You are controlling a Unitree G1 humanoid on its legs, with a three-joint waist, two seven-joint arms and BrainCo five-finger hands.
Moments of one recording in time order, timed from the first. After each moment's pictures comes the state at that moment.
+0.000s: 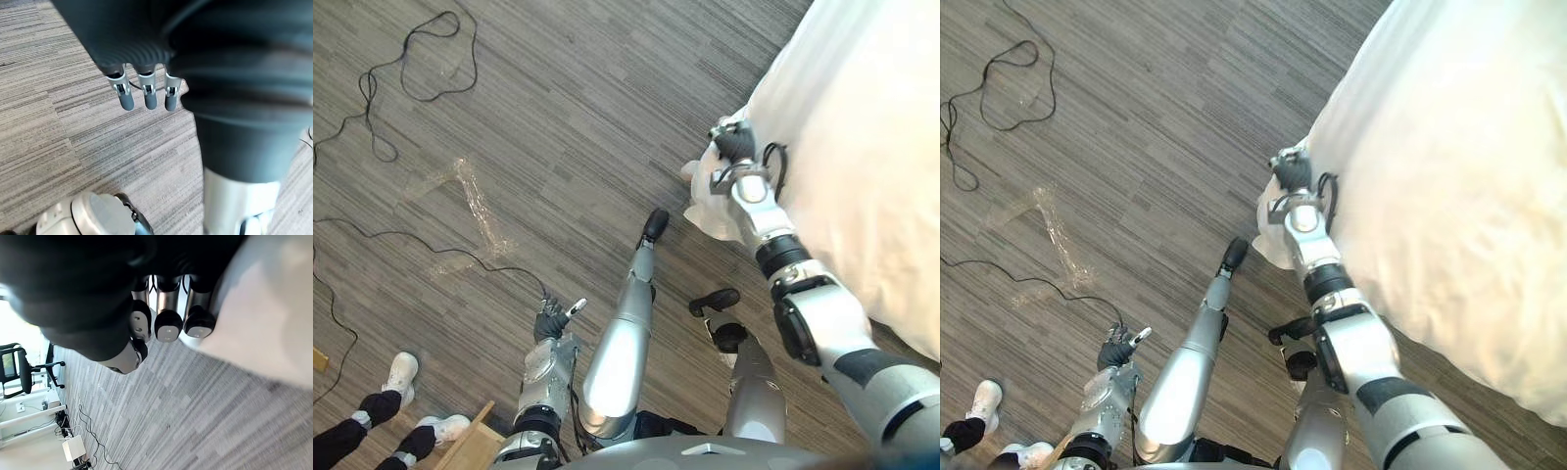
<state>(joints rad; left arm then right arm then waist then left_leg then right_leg) -0.10 0.02 0.25 0.79 -0.41 -0.18 0.09 -0.87 -0.01 0.09 0.91 0.17 -0.15 -0.25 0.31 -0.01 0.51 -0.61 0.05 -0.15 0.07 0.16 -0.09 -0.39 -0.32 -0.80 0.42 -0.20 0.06</state>
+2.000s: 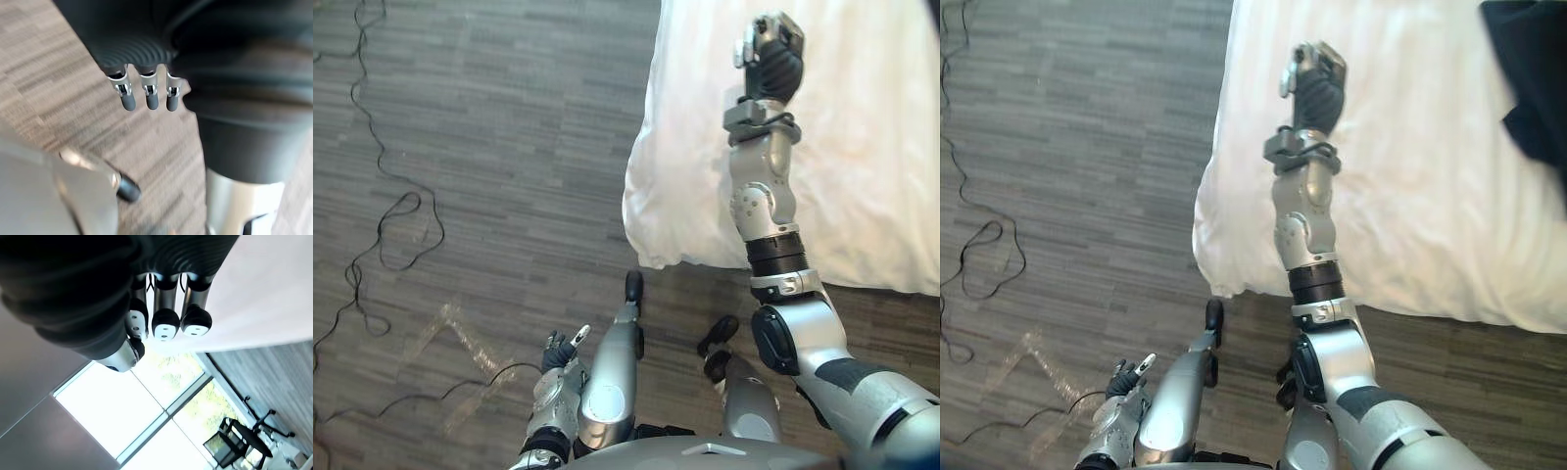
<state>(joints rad) -0.03 -0.03 0.27 0.87 -0.53 -0.16 0.13 -0.91 0.02 -0.12 0.35 0.58 -0.25 -0.26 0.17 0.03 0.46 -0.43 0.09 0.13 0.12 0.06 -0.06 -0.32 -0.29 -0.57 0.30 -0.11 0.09</state>
